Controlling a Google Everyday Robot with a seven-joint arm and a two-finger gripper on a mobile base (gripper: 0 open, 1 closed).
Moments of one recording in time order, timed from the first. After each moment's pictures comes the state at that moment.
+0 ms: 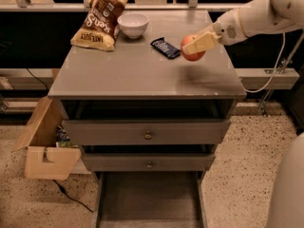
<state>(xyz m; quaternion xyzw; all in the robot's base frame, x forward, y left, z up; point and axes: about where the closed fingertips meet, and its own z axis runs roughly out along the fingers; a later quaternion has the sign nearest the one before) 0.707 -0.139 0.911 -0.44 0.77 0.24 0.39</state>
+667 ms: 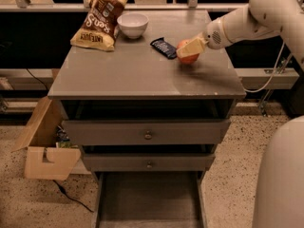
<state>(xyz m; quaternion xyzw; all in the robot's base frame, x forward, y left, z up) 0.746 -0.131 0.875 -0.40 0.80 0.20 0.39</state>
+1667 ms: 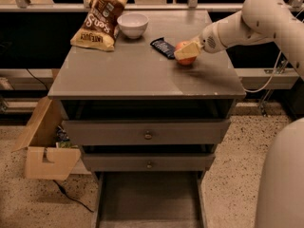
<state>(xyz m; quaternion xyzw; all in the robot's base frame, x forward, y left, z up) 0.757 -0.125 0.860 -0.39 0.81 0.18 0.40</state>
